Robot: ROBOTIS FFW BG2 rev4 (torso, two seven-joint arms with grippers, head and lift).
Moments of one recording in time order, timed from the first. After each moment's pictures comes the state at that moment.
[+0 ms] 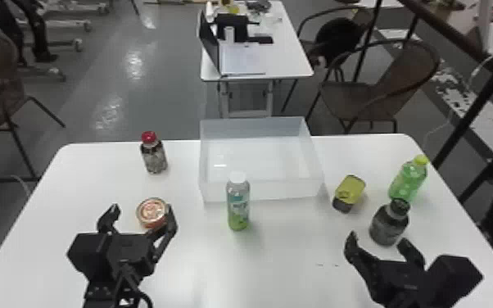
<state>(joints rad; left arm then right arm) 0.38 0.03 -0.04 -1.77 0.01 -0.22 0.06 0.44 -0.05 0.02 -1.72 -0.25 -0.13 0.04</state>
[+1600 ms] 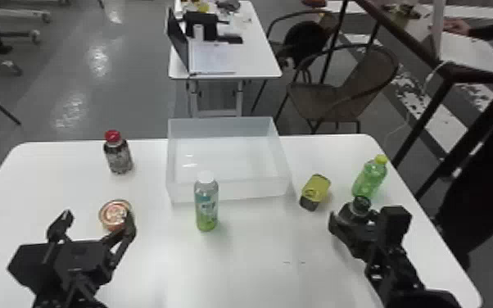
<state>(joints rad) 0.40 0.01 -0.01 -1.76 0.02 -0.23 0.04 -0.04 -0.15 -0.08 -1.05 -0.10 -0.21 0.18</state>
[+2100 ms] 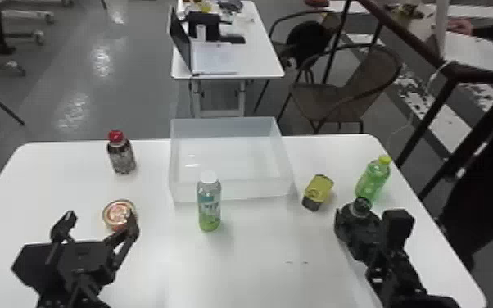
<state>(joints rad) 0.40 0.00 -0.01 -1.76 0.01 -0.24 0.04 -0.01 -0.14 -0.08 -1.07 -0.11 -0.21 0.18</state>
